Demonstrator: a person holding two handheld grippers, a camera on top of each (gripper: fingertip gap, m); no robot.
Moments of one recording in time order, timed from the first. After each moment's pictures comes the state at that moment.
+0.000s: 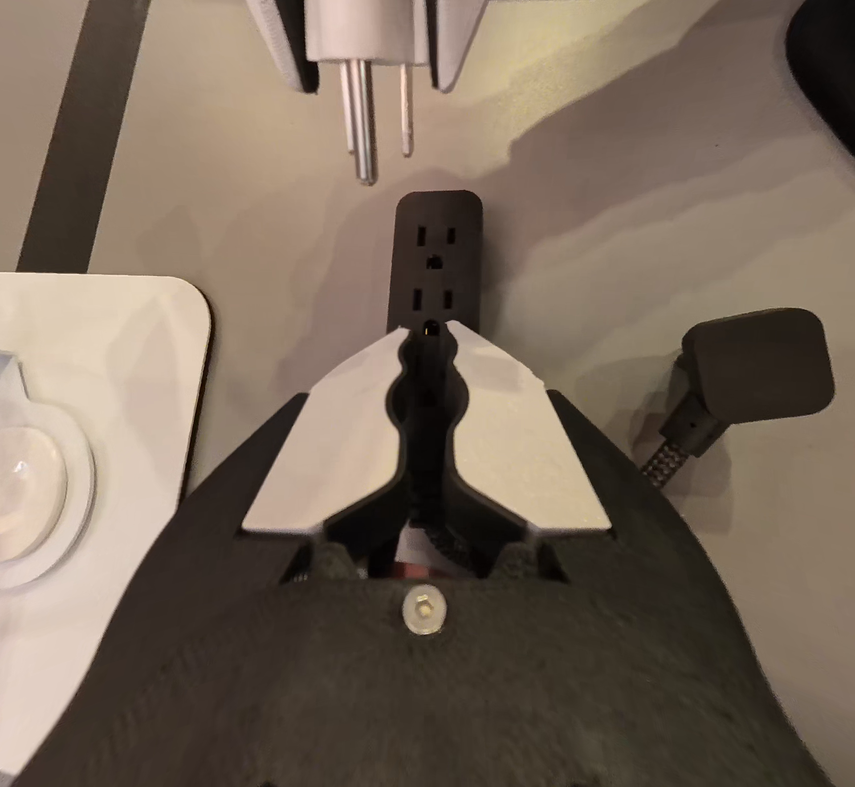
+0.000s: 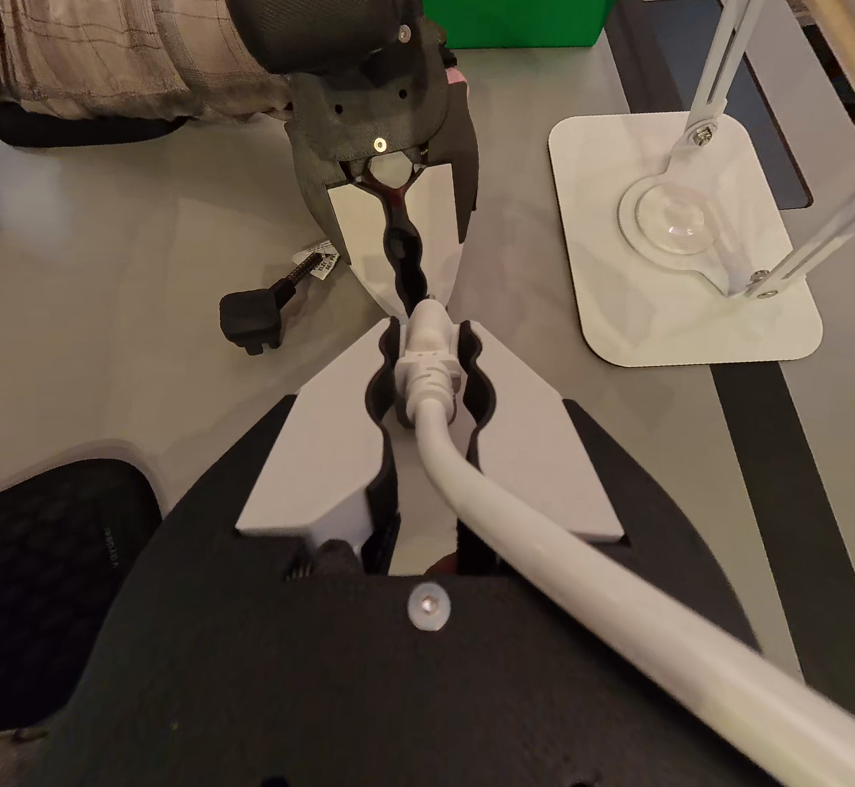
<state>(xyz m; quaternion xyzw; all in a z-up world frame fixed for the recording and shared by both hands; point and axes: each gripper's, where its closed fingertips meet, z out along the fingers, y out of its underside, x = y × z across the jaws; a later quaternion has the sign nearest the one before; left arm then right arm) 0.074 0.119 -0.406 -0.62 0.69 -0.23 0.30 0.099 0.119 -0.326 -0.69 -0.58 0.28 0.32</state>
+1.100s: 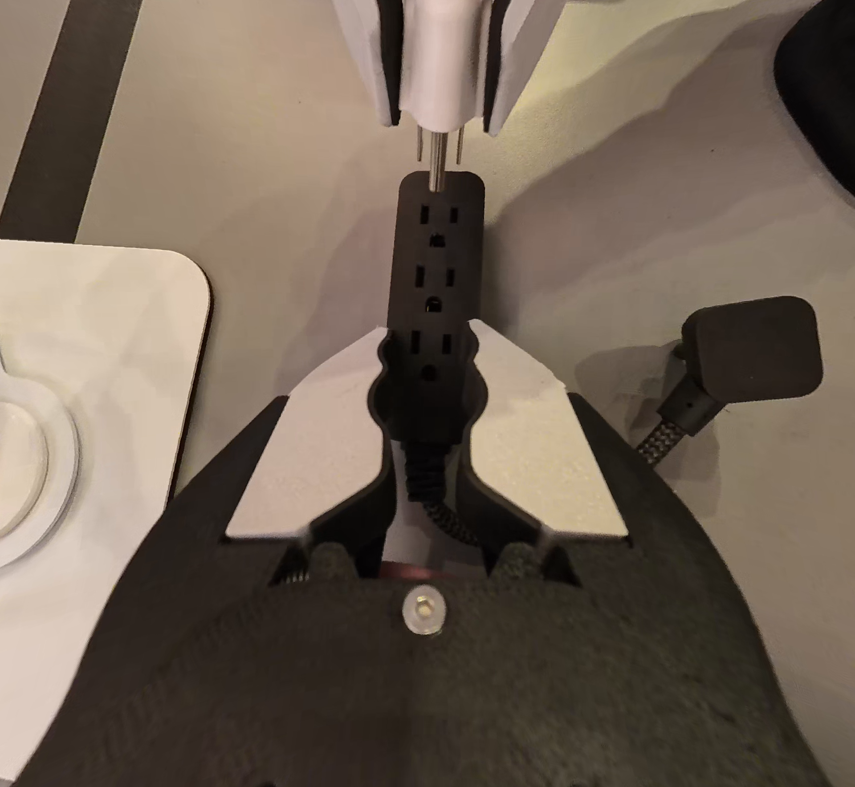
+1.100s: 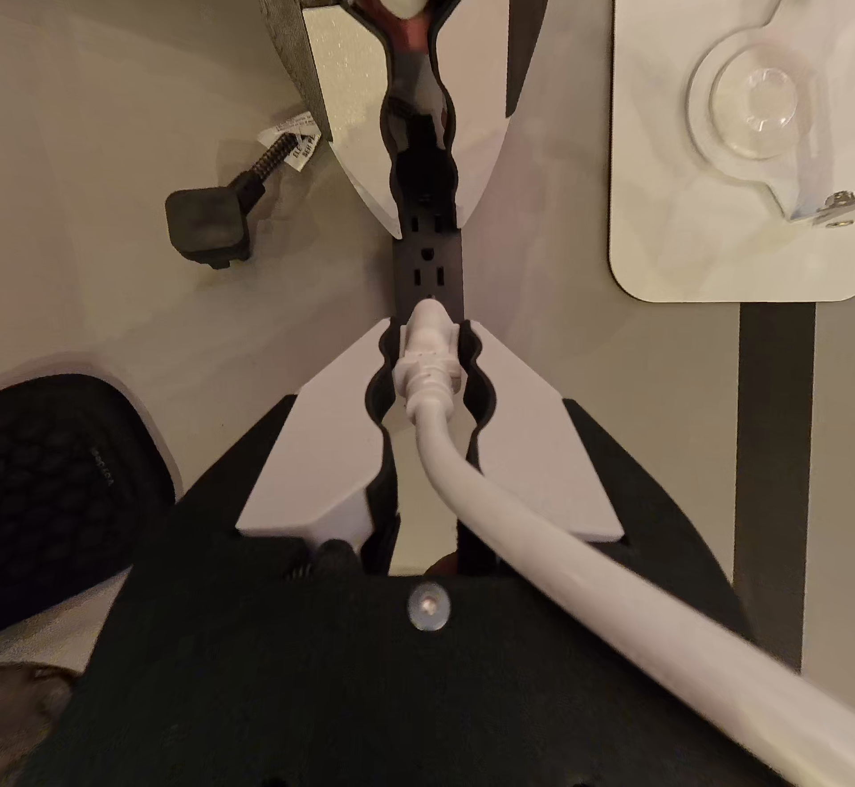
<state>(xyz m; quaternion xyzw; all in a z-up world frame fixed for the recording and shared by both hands) 0.066 0.123 -0.406 -0.64 0.67 -0.25 0.28 0.113 0.115 -0.360 -0.72 -0.64 0.17 0.20</state>
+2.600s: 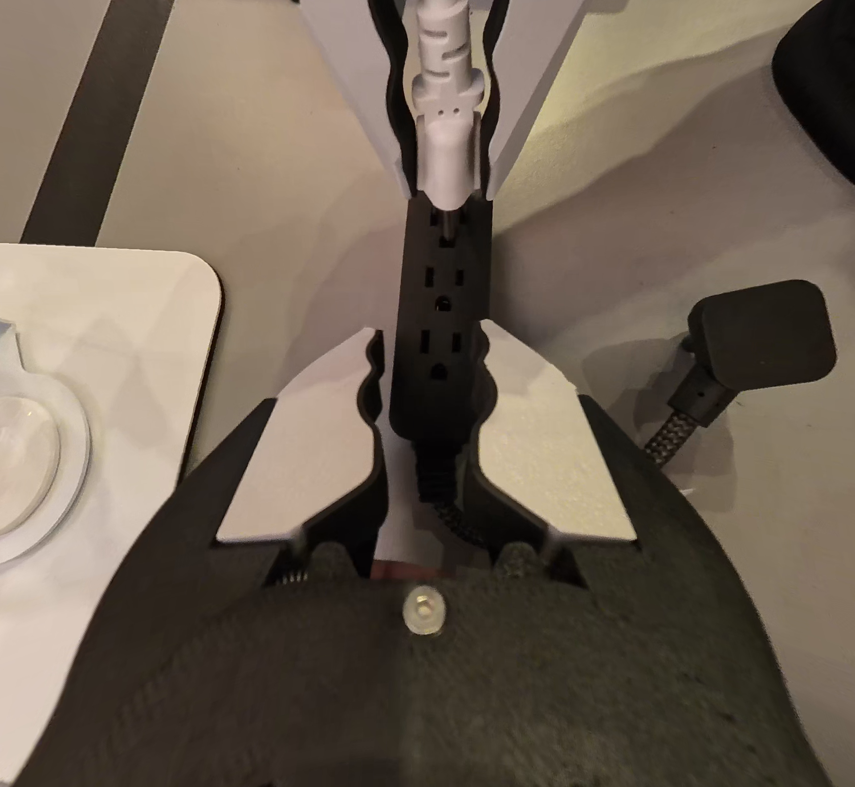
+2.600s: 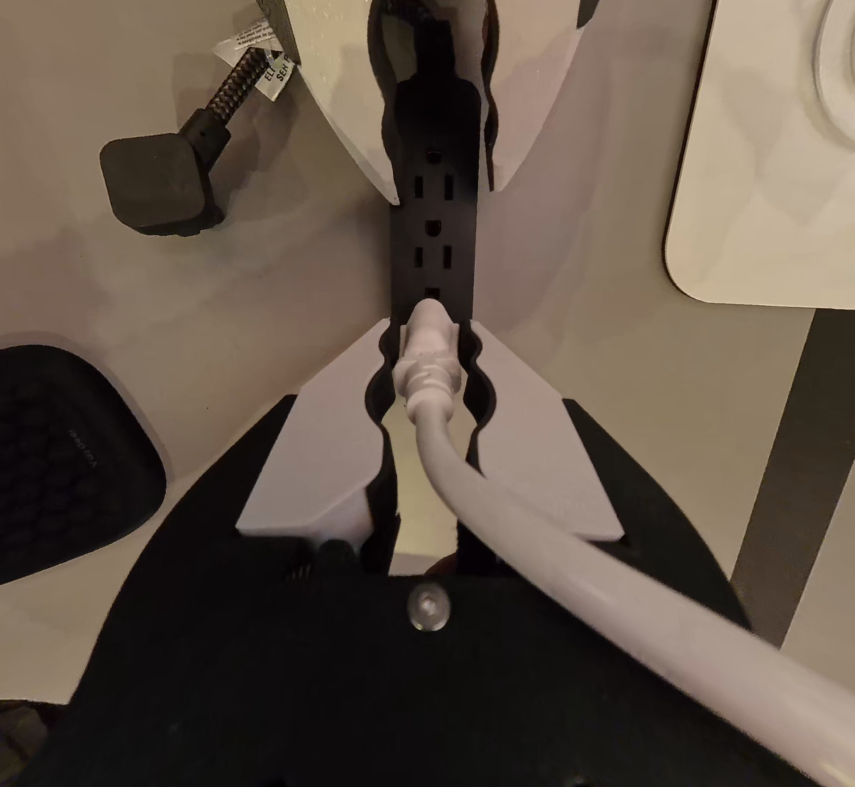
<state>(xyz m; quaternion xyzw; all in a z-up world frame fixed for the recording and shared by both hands) 0.063 0.125 -0.405 -0.63 0.67 -0.26 0.30 0.111 0.113 -0.392 -0.73 -0.67 0.12 0.10</state>
